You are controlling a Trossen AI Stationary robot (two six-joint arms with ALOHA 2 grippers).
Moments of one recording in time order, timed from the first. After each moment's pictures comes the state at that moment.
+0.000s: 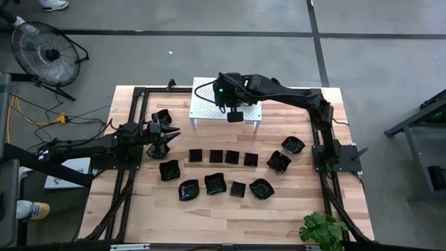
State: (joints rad) left arm 0.22 0.25 0.01 0.15 -0.07 0.00; right arm -0.29 2.05 2.12 -1.12 0.30 -0.49
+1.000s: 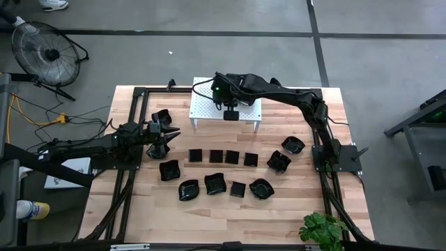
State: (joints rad) left arm 0.22 0.25 0.01 0.15 -0.07 0.00; right arm -0.34 2.12 2.11 -1.09 0.26 -0.39
